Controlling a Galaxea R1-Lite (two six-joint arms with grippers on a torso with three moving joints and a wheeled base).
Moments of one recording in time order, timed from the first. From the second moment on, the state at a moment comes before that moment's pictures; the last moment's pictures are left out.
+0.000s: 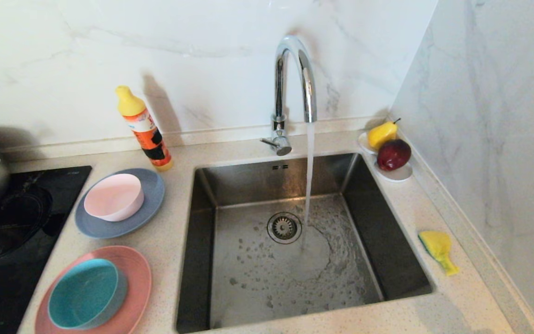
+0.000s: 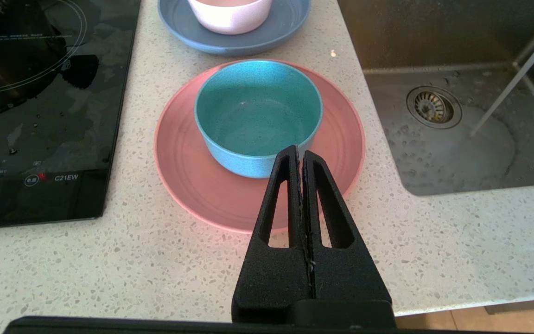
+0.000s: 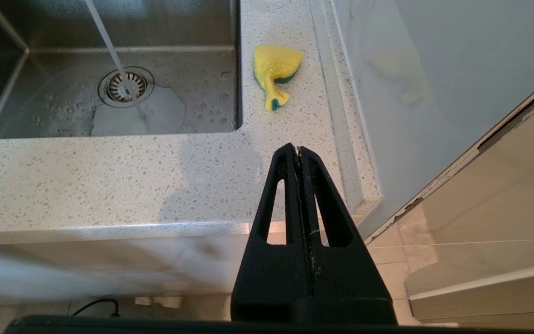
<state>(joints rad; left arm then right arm) -0.01 -0.01 0.00 0.00 0.00 0.00 0.00 0.00 0.00 0.00 0.00 -0.01</state>
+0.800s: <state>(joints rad) -0.01 0.00 0.00 0.00 0.00 0.00 0.00 0.00 -0.16 0.17 0.04 -0.06</state>
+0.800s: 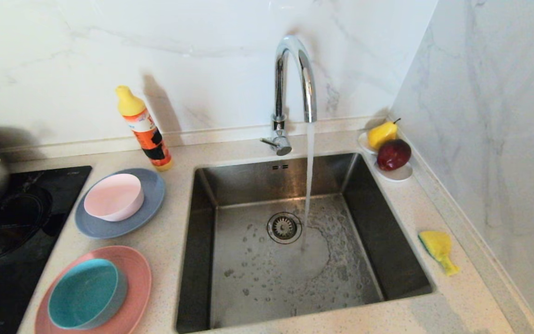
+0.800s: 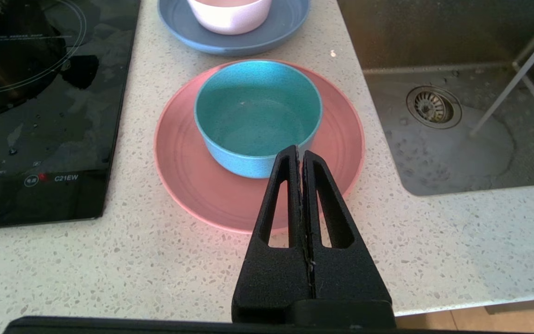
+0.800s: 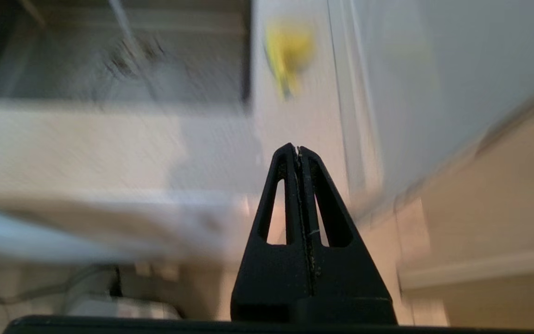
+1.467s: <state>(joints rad) -0.01 0.00 0.00 0.00 0.00 0.00 0.00 0.45 -0.52 0.22 0.18 -0.11</state>
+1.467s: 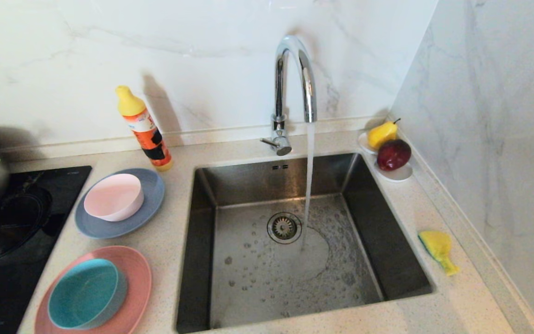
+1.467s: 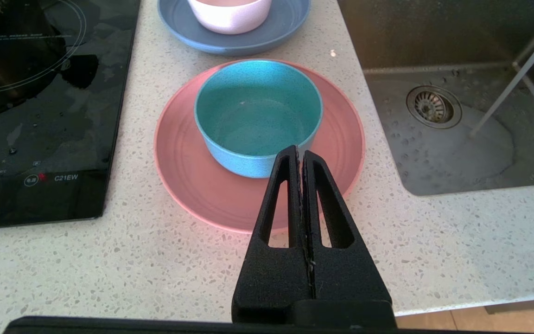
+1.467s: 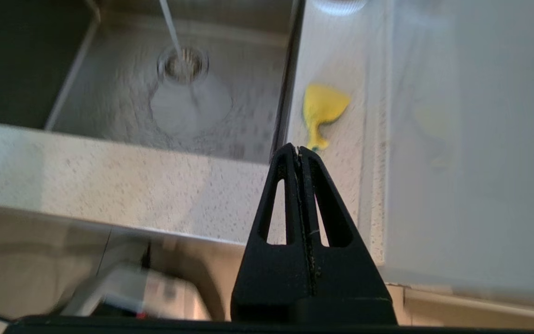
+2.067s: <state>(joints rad) -0.01 0.00 0.00 0.00 0.00 0.00 0.00 0.99 -0.60 0.15 0.17 -0.15</state>
